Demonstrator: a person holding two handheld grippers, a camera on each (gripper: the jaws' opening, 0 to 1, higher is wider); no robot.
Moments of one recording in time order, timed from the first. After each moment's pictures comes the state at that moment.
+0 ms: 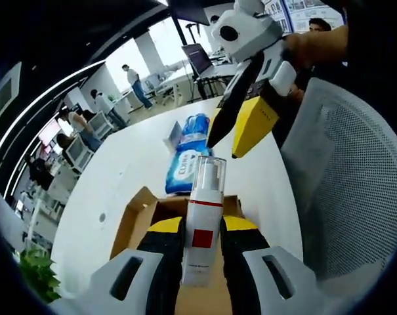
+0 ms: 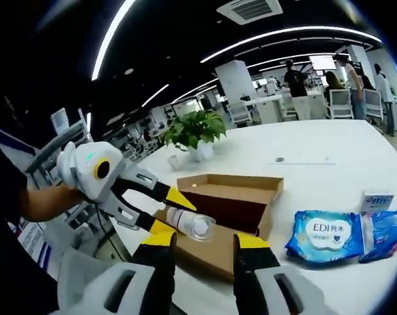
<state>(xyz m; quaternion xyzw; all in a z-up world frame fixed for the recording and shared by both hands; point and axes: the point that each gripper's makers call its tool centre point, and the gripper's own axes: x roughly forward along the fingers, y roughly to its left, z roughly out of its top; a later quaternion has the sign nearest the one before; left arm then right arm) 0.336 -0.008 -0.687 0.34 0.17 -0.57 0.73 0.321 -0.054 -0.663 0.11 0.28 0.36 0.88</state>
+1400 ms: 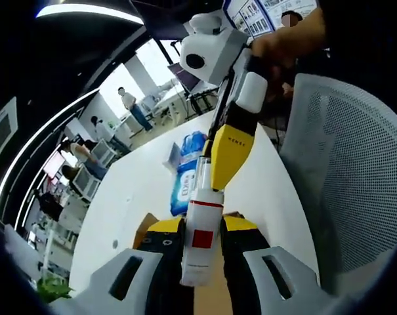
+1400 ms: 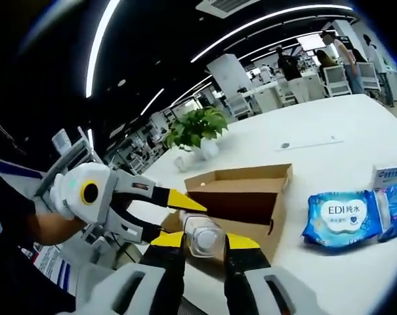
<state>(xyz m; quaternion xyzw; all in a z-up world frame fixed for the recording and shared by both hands) 0.330 -0.027 -0.676 0.38 0.09 -0.58 0.71 0.317 -0.046 -0.663 0.17 0.31 0.37 0.86</state>
